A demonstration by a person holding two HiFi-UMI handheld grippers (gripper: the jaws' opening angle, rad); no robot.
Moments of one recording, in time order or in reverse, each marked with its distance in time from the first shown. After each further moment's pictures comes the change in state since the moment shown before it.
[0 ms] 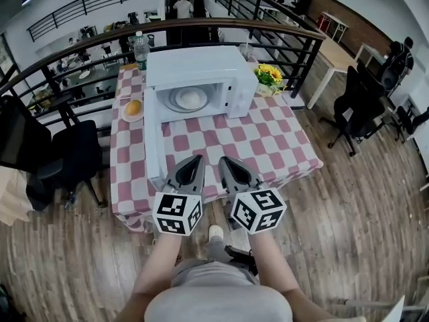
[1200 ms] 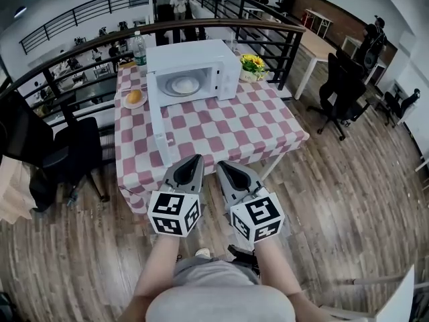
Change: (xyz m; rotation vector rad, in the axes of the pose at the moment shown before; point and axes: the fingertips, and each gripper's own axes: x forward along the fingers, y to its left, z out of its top) left arm -0.149 -0.085 0.004 -0.004 0.015 -0.074; right arm -0.152 0.117 -0.016 -0.286 -0.002 -0.009
